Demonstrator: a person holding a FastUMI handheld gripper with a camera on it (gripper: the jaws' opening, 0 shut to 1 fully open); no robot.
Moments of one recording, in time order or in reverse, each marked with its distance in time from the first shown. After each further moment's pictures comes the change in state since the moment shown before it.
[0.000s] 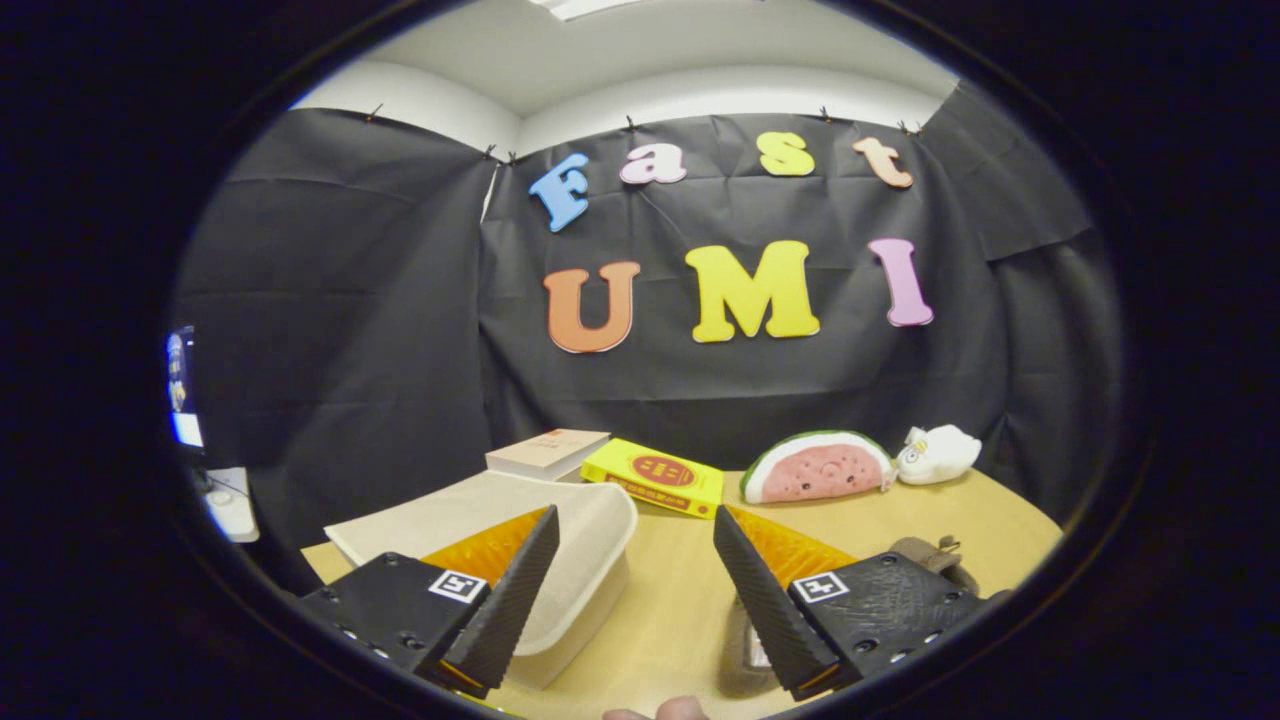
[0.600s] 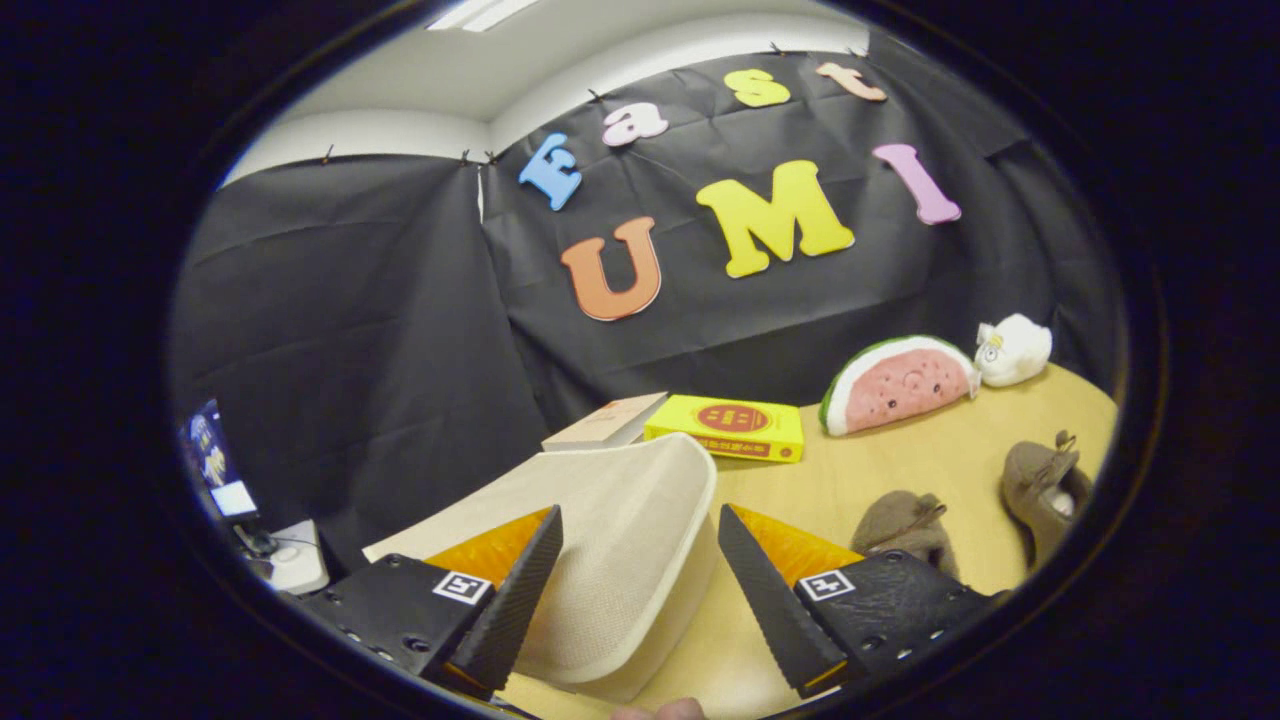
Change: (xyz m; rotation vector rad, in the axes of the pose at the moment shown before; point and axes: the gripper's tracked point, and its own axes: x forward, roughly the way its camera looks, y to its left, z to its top) arm 0.034 0.040 -0.051 0.266 0.119 0.180
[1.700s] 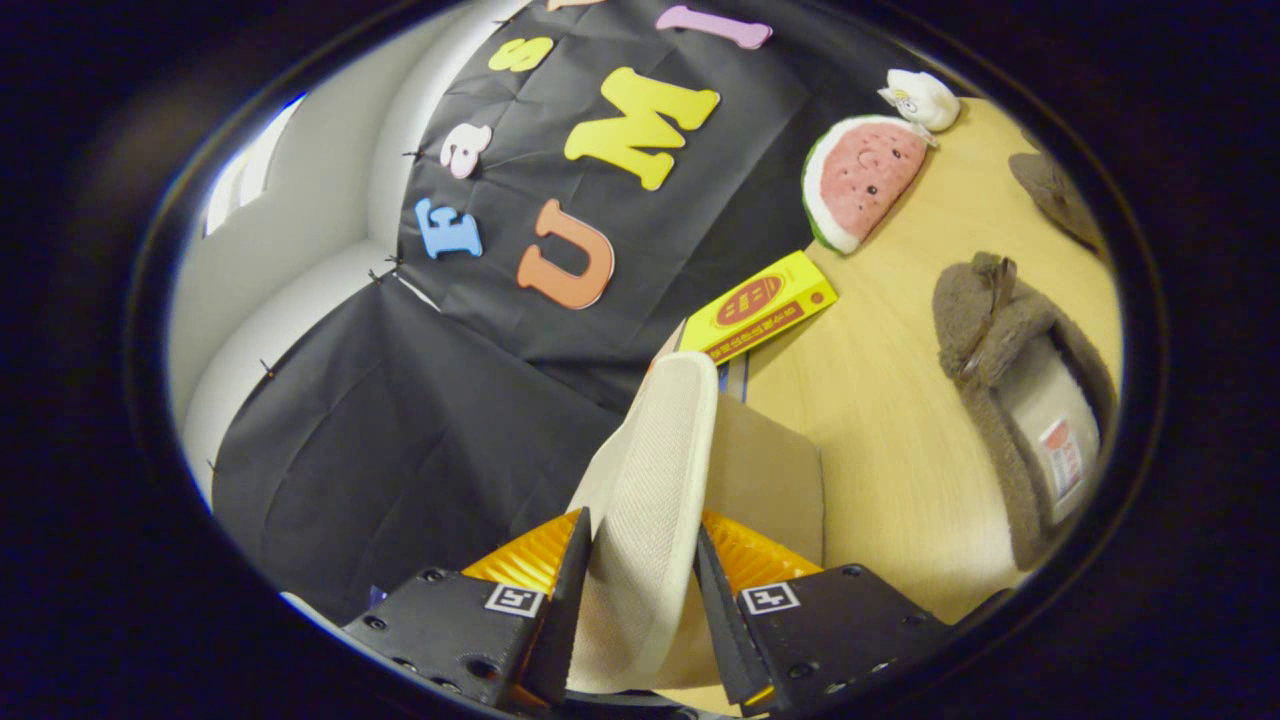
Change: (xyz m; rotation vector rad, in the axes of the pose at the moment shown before) arm 0.007 0.002 -0.011 0.592 0.114 0.192
